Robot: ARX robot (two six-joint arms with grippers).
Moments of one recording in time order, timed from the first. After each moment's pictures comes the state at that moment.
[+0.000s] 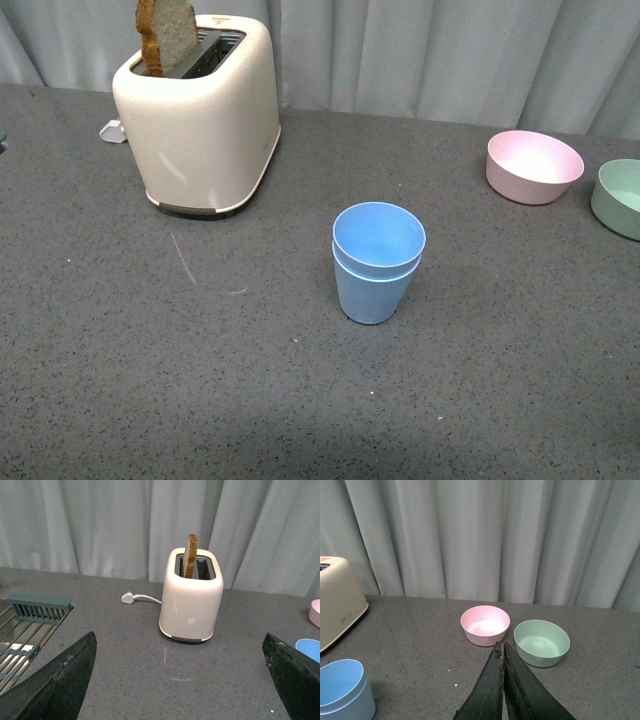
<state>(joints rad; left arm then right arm) 0.00 0.00 0.02 0.00 0.00 0.00 0.00 0.75 0.02 0.72 0.00 0.00</state>
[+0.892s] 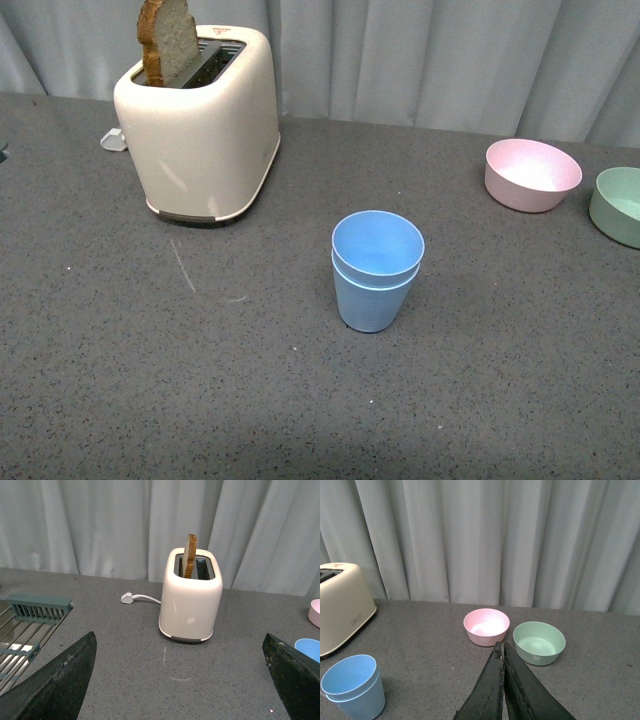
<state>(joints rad) 0.00 0.00 0.02 0.00 0.00 0.00 0.00 0.28 0.00 0.28 0.00 0.00</state>
